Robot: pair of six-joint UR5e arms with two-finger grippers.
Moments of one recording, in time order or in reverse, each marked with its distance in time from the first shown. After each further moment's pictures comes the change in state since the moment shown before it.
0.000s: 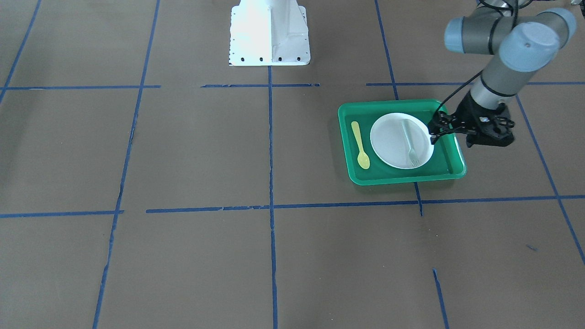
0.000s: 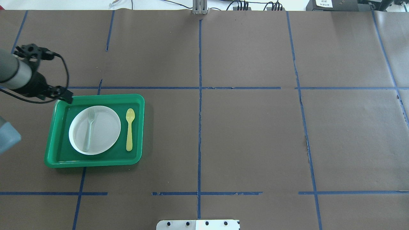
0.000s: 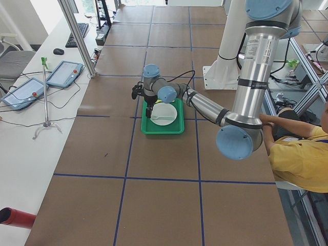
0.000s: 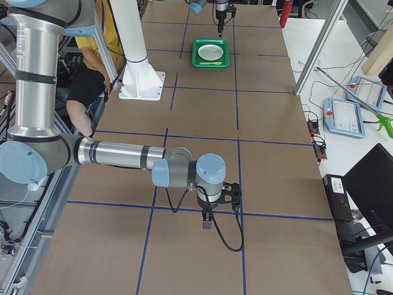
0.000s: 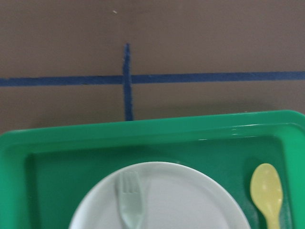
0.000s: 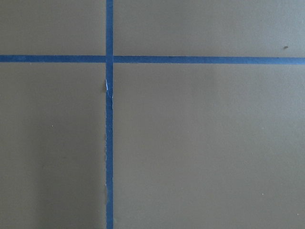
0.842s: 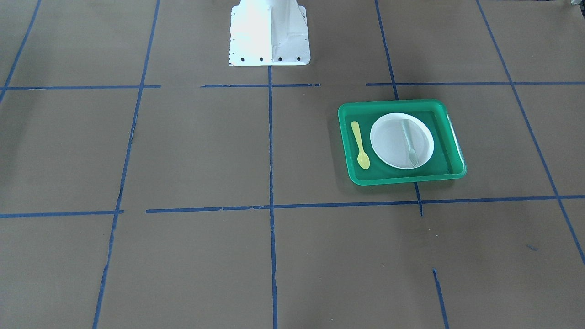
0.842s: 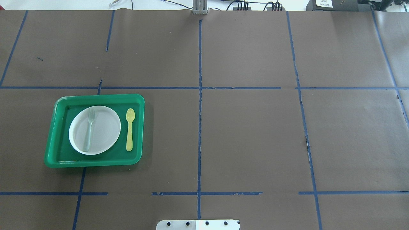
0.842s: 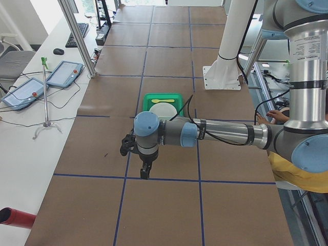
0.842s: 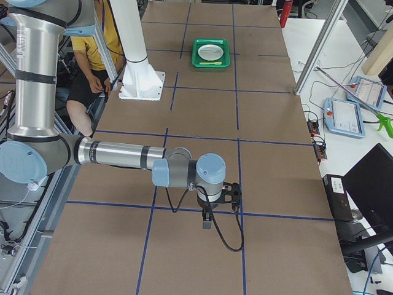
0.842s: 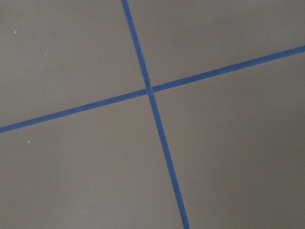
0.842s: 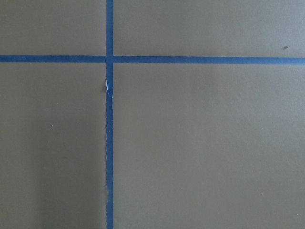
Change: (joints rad) left arm -0.583 0.224 0.091 0.211 -0.183 0.739; right arm 0.000 0.000 0.000 0.000 0.000 0.000
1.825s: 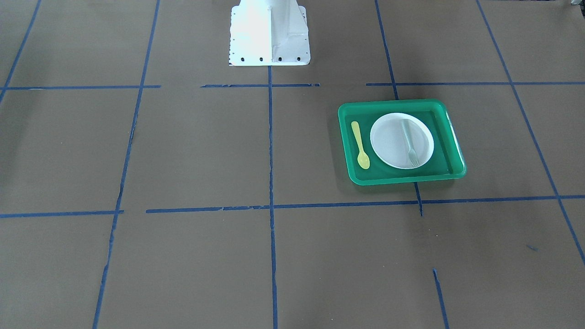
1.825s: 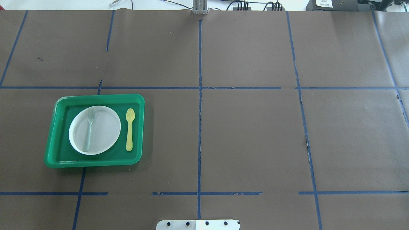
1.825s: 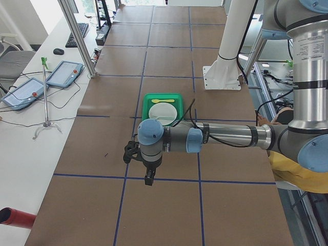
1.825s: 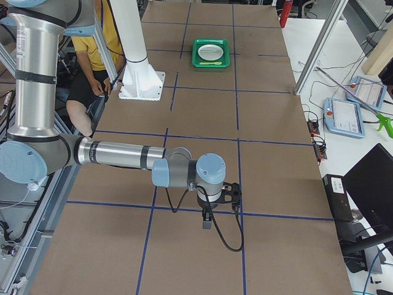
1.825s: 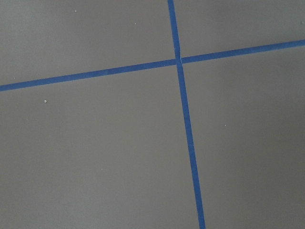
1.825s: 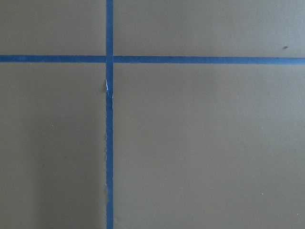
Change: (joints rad) left arm -0.017 0.012 0.010 -0.001 -0.011 0.004; right arm 0.000 0.000 0.000 0.000 0.000 0.000
